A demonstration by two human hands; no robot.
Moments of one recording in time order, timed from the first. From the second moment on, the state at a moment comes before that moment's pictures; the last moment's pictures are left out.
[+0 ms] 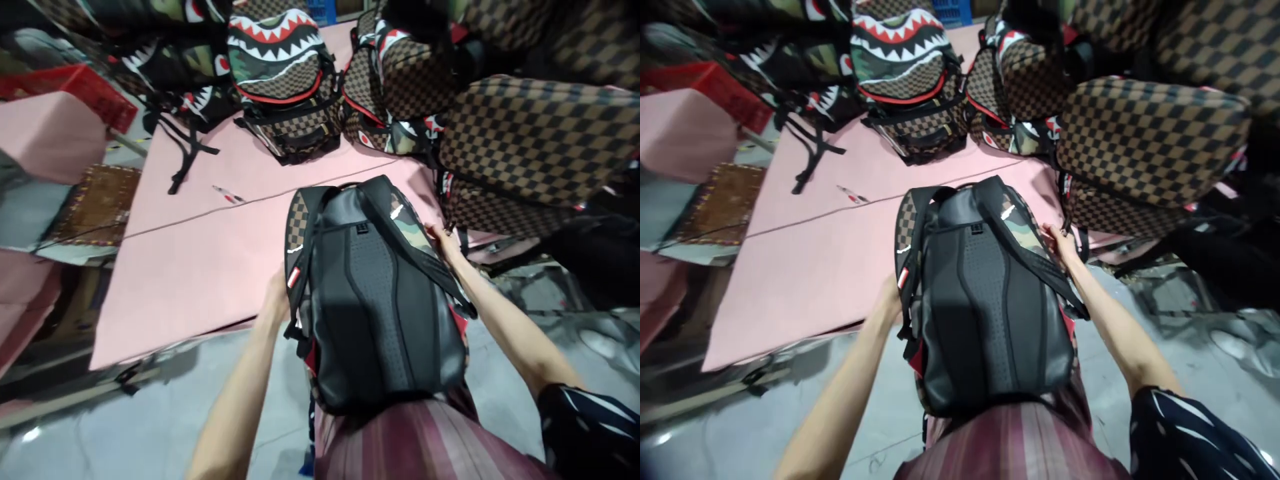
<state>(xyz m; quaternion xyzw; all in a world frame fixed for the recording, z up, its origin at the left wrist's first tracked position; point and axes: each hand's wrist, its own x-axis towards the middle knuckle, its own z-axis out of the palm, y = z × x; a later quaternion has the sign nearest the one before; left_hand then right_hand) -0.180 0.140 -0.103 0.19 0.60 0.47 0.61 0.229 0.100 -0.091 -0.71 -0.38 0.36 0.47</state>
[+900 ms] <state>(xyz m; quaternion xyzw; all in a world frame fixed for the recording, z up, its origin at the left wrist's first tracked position) -0.104 -0.057 -0.069 0.08 0.59 0.48 0.65 0.166 -0.106 -0.110 -0.62 -0.08 0.36 0.69</state>
